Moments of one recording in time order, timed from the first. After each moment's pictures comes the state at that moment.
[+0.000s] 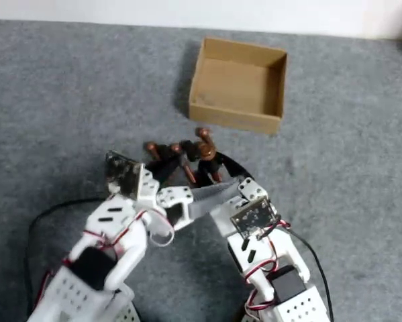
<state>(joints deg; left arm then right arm) 30.1 -83.7 75.9 31.1 18.4 -32.4 -103.3 96.0 14.7 17.0</state>
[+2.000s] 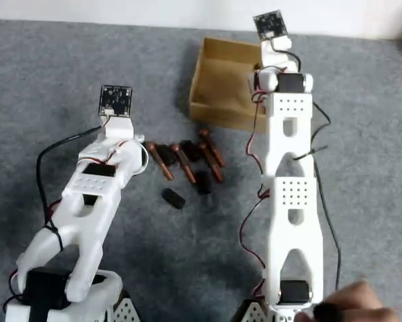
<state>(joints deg) -0.1 -17.3 53.3 16.0 7.1 -6.3 69.2 -91.7 75.4 18.9</state>
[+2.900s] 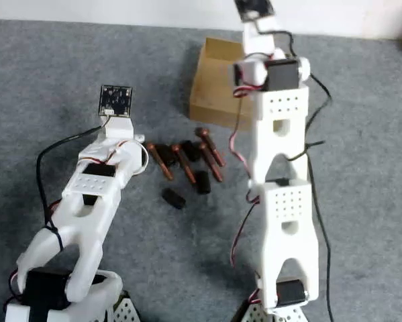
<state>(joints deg) -0.1 -17.3 53.3 16.0 7.1 -17.4 46.1 -92.9 99.7 11.9</state>
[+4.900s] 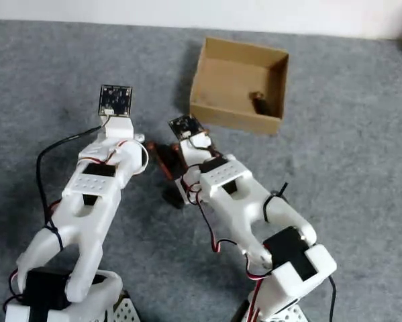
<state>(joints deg) -0.1 -17.3 53.3 15.8 7.1 -35.9 6.9 32.2 39.4 1.0</state>
